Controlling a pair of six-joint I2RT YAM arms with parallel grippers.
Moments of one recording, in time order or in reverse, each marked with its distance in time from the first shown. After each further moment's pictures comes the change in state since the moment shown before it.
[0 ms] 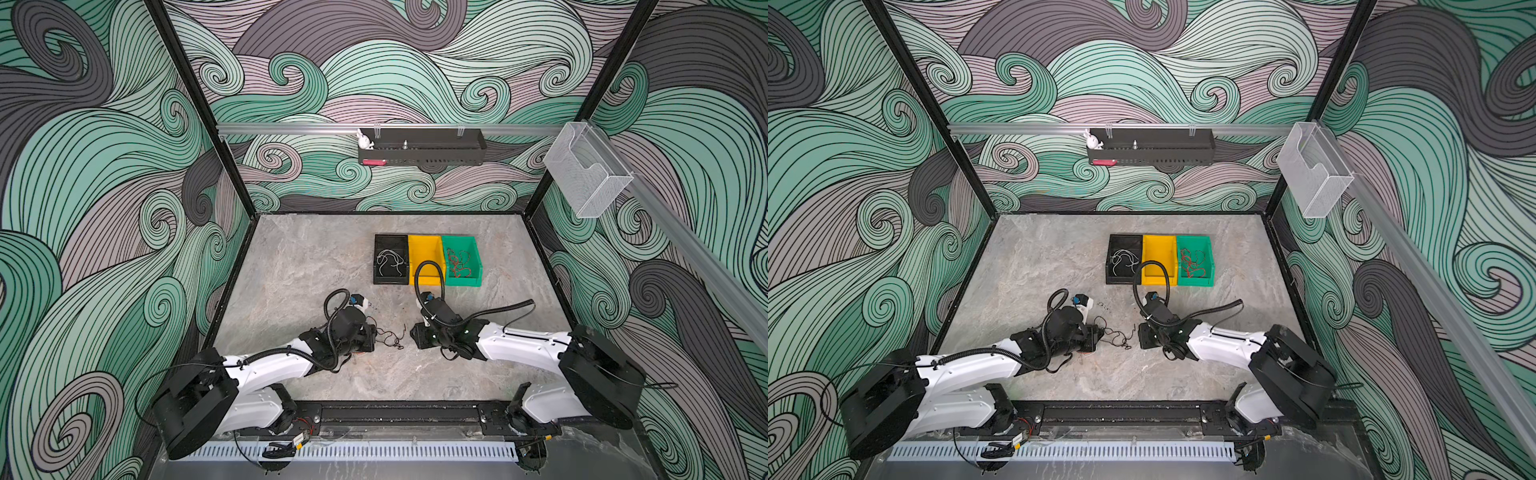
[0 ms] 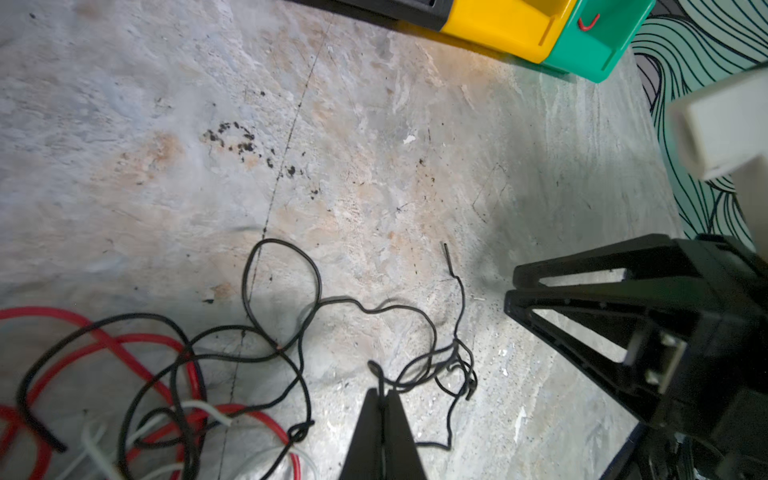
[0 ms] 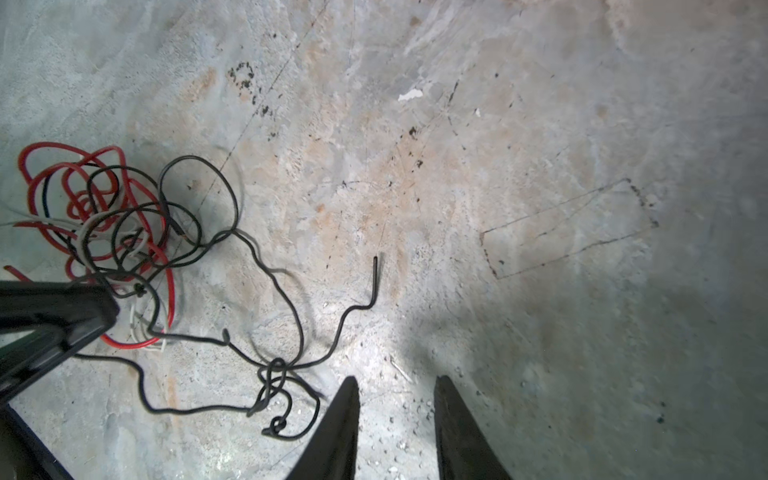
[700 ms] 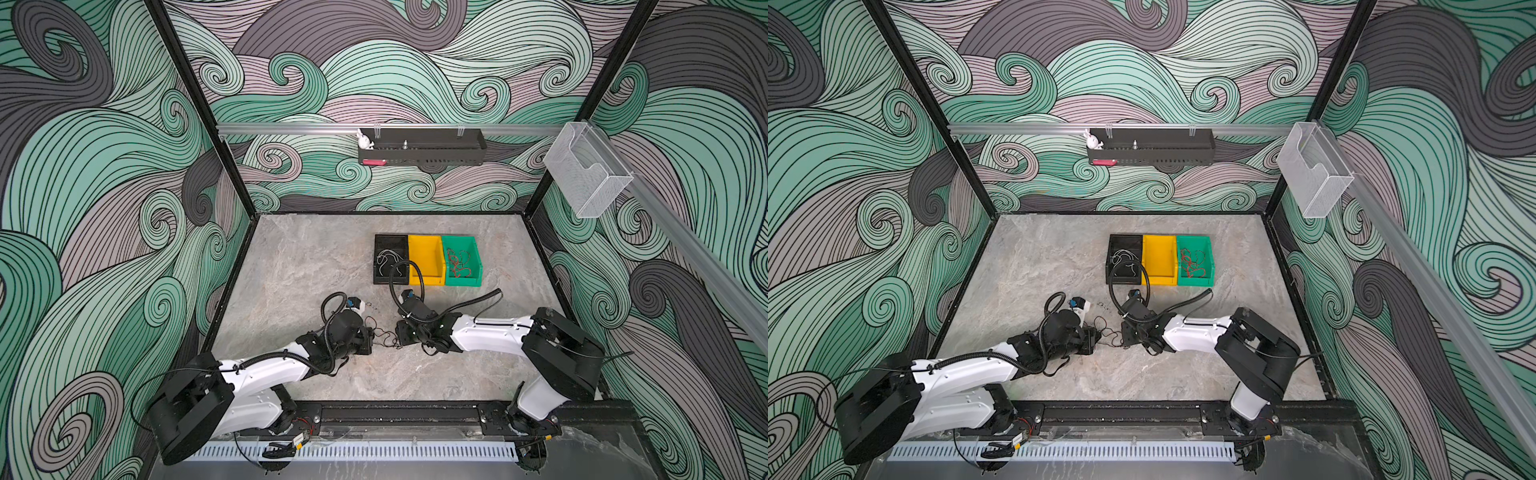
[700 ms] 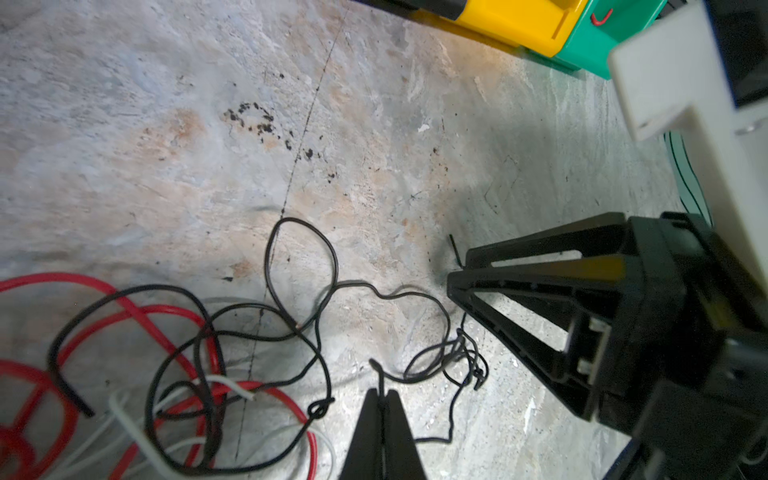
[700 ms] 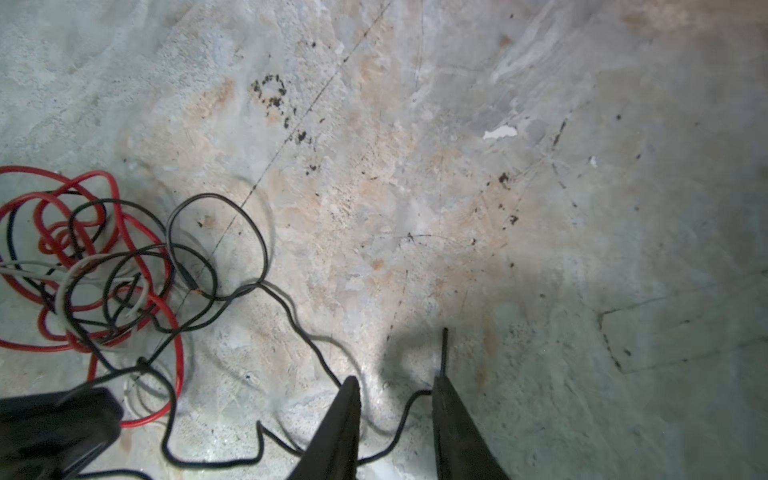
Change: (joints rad) left arm 0.000 -0.036 -0.040 0.001 -0.004 -0.014; right arm 0.101 0.202 0.185 -0.033 0.110 0.030
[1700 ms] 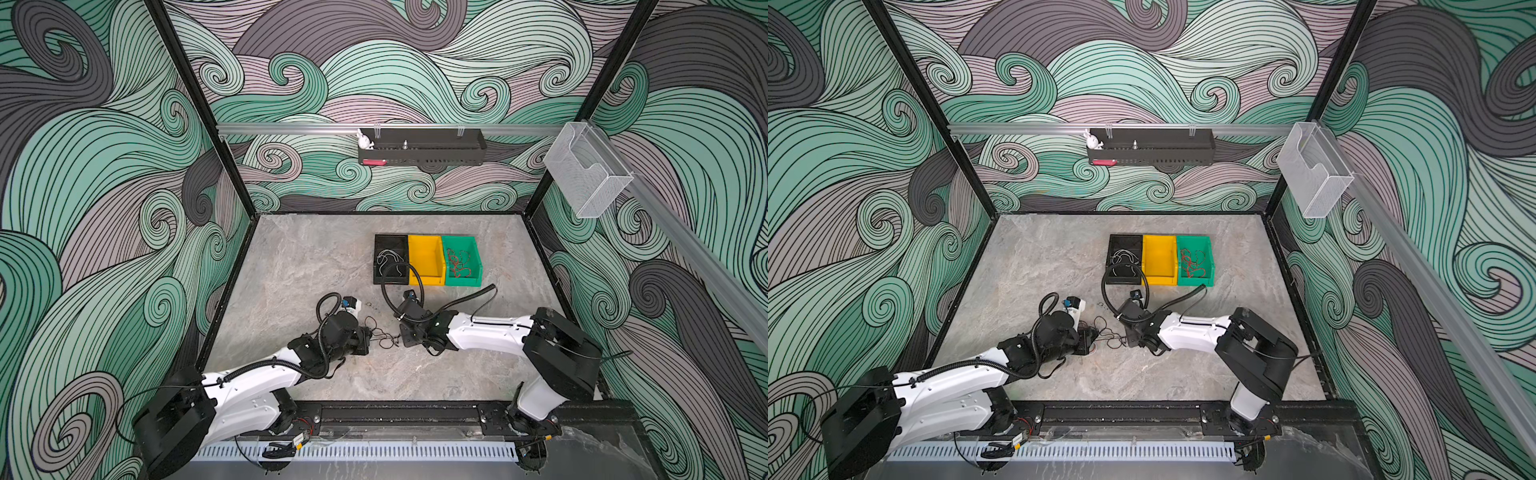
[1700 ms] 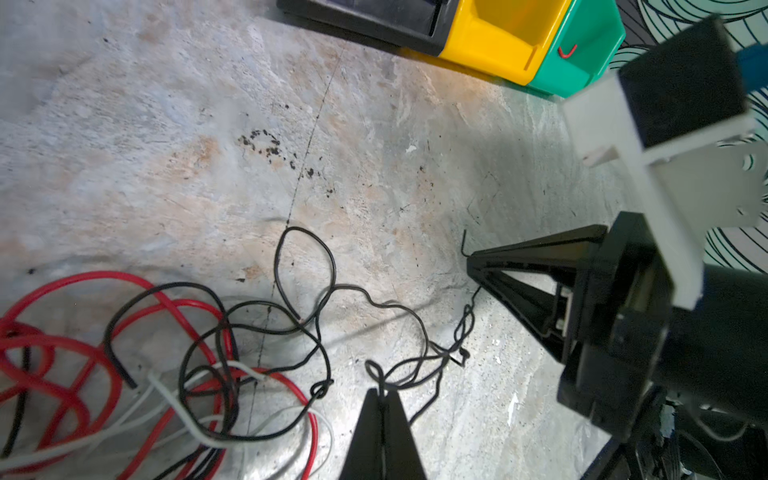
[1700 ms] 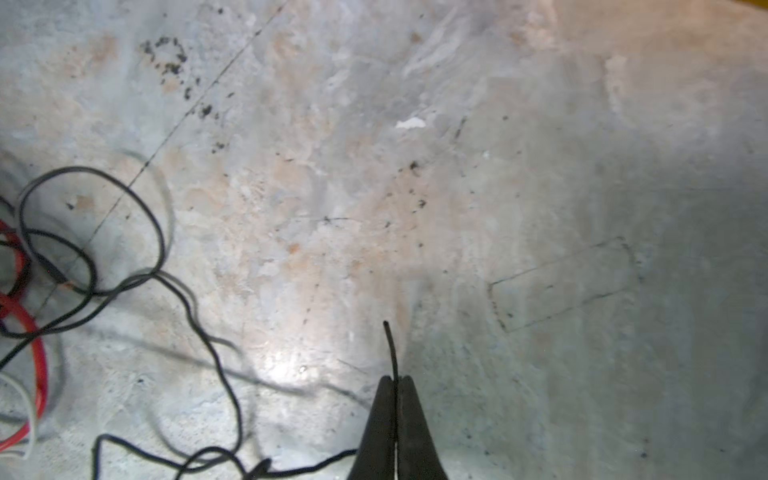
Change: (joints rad) left arm 0.000 -0.115 -0.019 -0.046 -0.027 -0.001; right arm -0.011 -0.024 0.031 -0.183 0.149 -0.050
